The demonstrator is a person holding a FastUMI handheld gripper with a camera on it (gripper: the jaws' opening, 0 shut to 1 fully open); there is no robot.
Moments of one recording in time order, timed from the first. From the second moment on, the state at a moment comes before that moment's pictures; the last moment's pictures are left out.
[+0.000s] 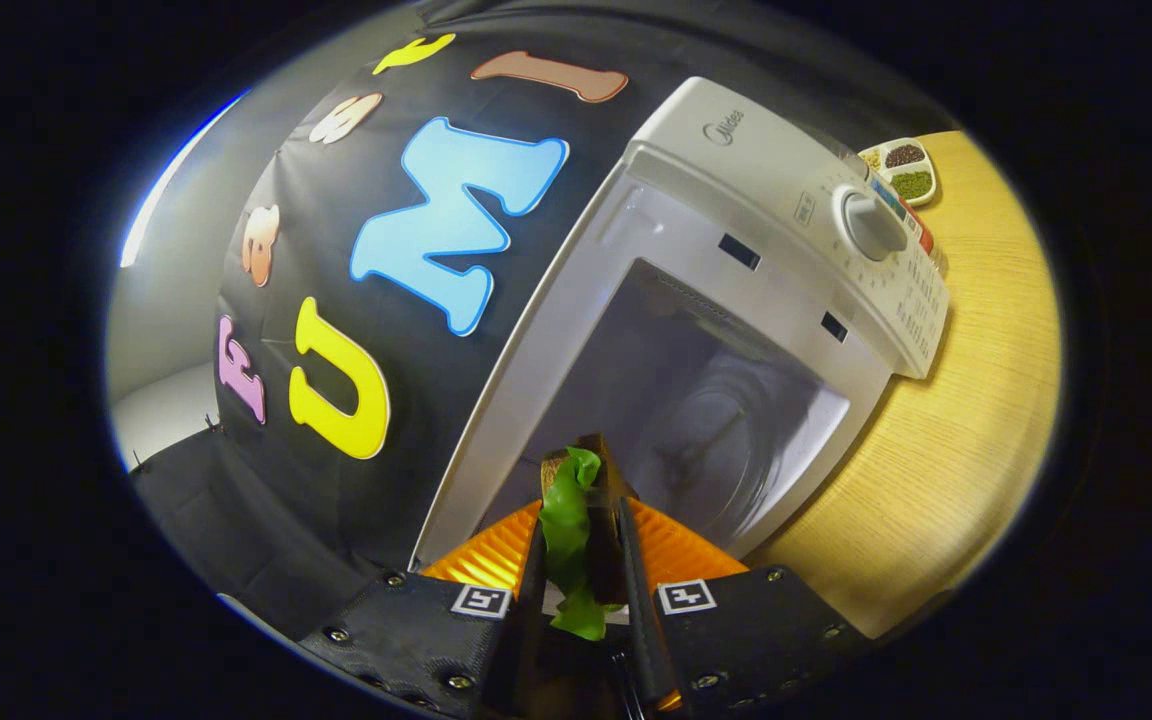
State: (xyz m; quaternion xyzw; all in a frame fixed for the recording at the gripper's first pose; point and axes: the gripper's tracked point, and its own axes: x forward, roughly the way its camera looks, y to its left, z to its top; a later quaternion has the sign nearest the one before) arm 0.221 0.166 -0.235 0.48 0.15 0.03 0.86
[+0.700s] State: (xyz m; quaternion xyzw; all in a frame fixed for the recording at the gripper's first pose) arm 0.267 0.107 -0.296 0.35 0.16 -0.09 0.92
